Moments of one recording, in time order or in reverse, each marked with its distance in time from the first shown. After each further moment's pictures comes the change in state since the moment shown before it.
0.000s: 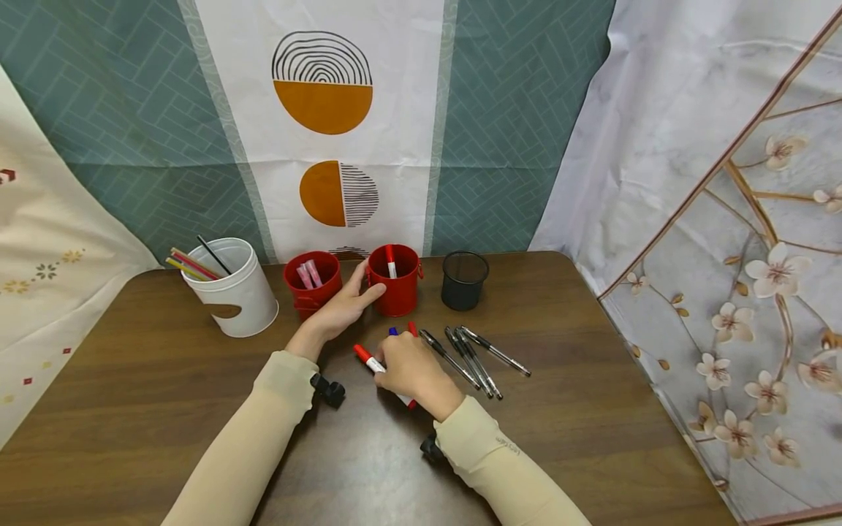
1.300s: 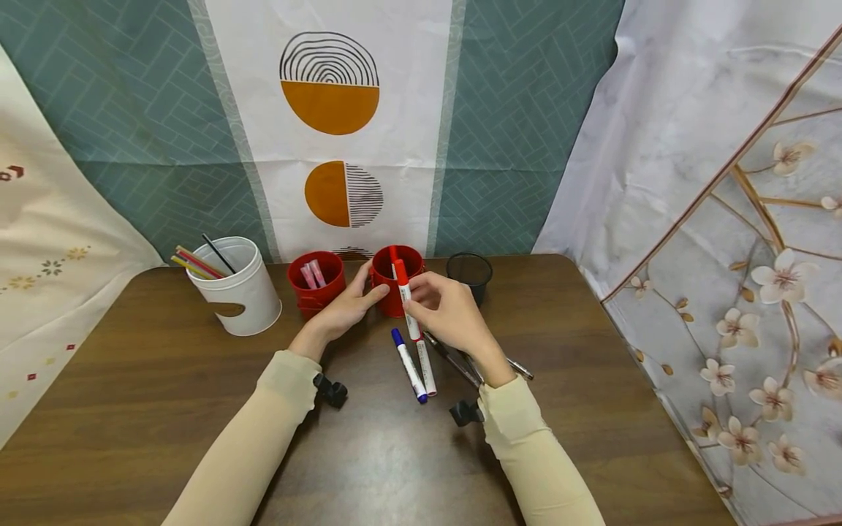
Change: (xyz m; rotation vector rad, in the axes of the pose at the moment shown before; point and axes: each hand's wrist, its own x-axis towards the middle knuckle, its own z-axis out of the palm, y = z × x) left_hand 0.001 -0.001 0.000 -0.015 0.012 0.003; right_hand -0.003 0.037 -0.078 0.408 0.358 -0.149
